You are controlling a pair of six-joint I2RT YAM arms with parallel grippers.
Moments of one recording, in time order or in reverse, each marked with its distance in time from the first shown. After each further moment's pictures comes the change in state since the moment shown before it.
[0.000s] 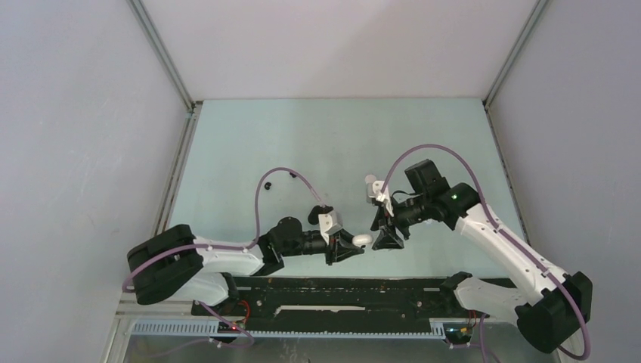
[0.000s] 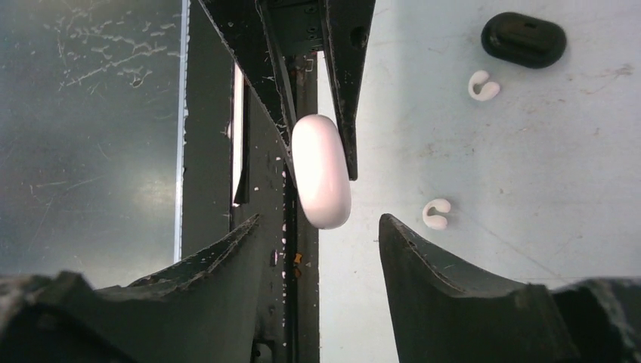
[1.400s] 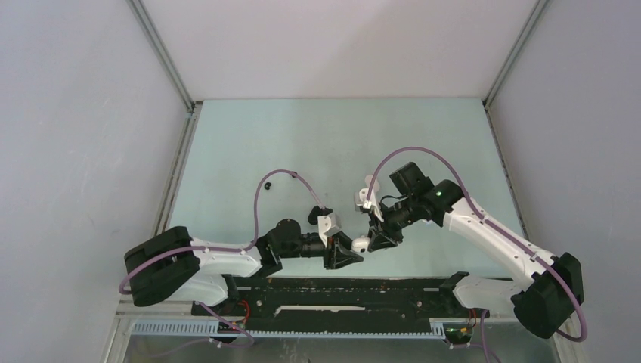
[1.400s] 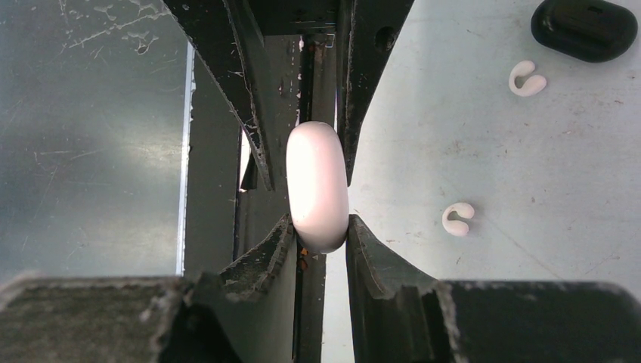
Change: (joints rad) left arm -0.010 -0.035 -0.018 -0.017 0.034 -0.029; right arm 0.074 0.076 0.023 -0.024 0.040 -0.031
